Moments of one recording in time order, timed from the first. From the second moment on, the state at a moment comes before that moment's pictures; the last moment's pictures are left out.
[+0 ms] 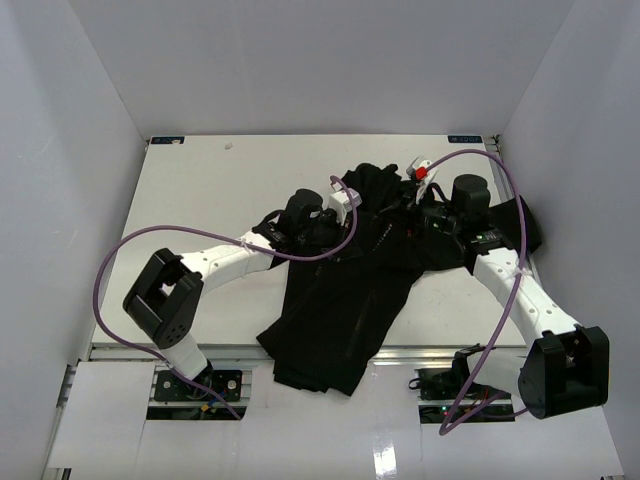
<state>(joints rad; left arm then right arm) -0.75 1.66 1.08 0.08 0.49 -0.24 0.26 1.17 0.86 0.02 -0.74 -0.12</state>
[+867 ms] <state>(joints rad) -0.75 1.53 0.93 0.11 0.34 -0.25 0.49 1.04 0.67 0.18 -0.44 -0.29</state>
